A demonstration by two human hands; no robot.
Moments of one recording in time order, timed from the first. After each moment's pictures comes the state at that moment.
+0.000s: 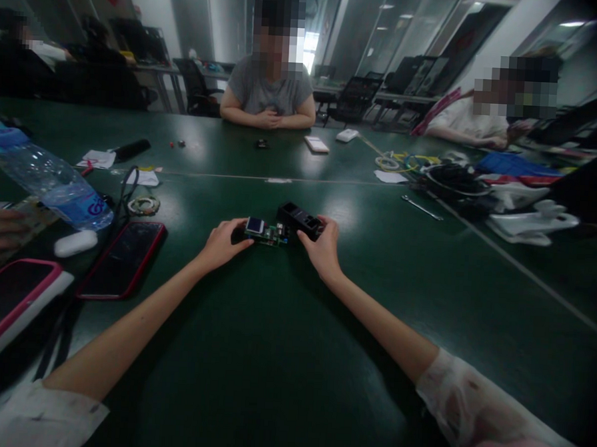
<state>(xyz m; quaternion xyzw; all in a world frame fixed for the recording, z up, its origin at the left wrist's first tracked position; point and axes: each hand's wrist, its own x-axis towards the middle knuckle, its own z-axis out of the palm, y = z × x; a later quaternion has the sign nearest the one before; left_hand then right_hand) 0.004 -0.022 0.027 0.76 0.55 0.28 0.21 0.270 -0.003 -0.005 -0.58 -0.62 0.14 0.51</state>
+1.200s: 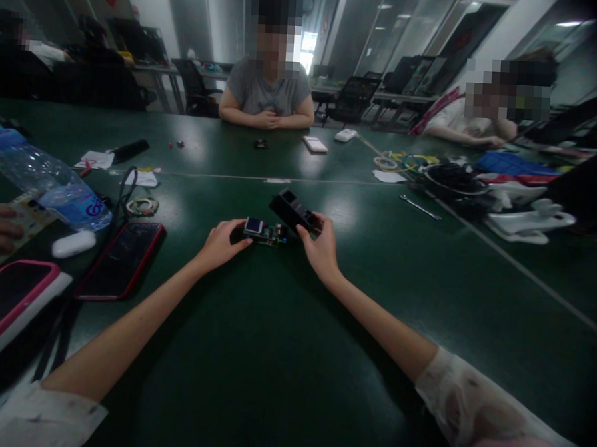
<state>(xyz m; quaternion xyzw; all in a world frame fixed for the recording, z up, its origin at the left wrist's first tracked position) 0.002 -0.020 0.024 0.77 0.54 0.28 0.21 0.264 -0.005 0.001 -0.51 -0.63 0.19 0.55</state>
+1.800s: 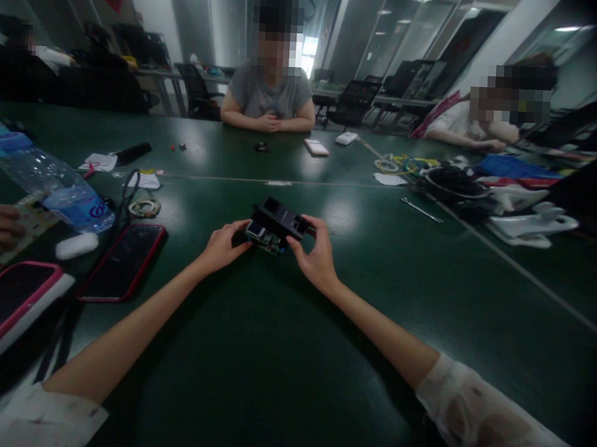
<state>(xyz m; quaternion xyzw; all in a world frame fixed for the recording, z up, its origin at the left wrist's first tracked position) -0.001 -0.017 0.021 0.79 0.50 0.29 0.21 0.250 -0.033 0.026 -0.41 -0.73 0.12 0.53</state>
